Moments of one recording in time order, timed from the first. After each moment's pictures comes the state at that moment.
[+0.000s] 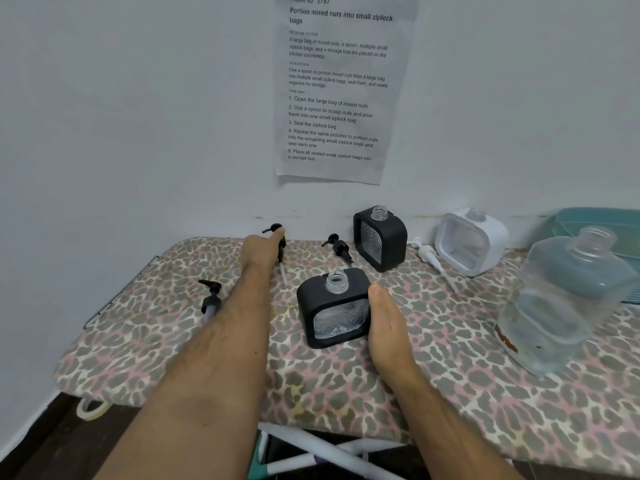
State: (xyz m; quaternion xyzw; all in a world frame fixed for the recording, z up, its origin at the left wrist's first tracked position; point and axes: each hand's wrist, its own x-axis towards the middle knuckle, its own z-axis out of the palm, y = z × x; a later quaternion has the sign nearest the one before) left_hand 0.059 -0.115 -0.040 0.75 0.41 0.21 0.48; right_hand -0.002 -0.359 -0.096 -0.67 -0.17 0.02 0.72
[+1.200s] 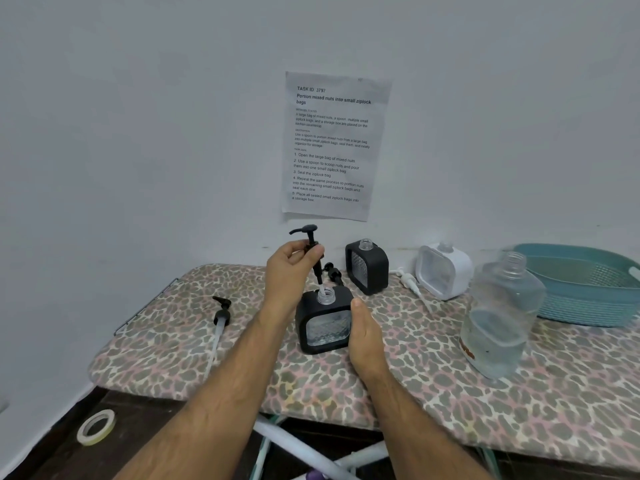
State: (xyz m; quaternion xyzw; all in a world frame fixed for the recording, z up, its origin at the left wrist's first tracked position) left_hand -0.049 -0.248 0.034 0.69 0.12 0.32 0.64; right_hand -0.012 -0.361 -0.087 -0.69 -0.16 0.03 0.71
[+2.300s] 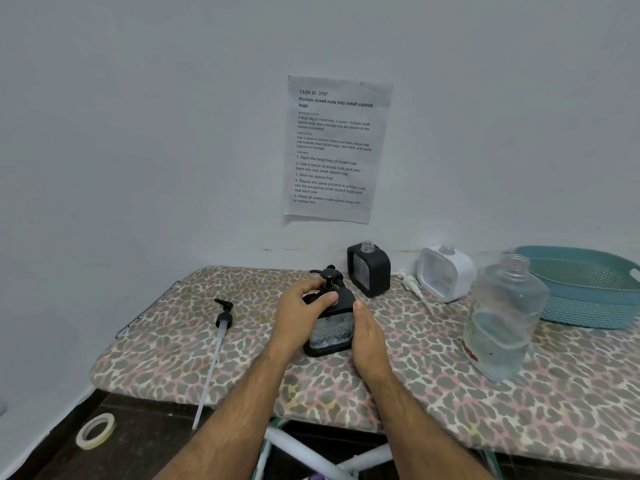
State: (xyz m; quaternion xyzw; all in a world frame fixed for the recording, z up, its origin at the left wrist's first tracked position) left_hand -0.058 -0.244 -0.021 0.79 0.12 0.27 0.54; right_hand -0.008 -0.360 -0.090 -0.69 -0.16 0.03 0.71
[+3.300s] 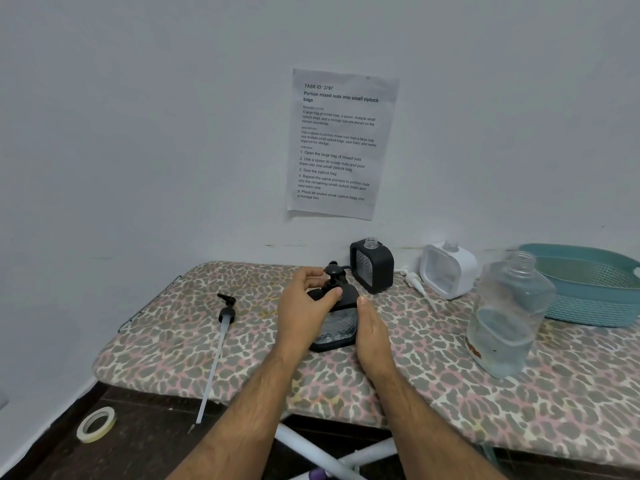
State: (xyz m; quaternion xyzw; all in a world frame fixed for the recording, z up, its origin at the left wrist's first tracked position) left_hand -0.069 -0.257 -0.016 0.80 0.15 0.33 0.48; right_hand -0.014 -0.364 -0.082 -0.70 -0.17 0.03 0.69
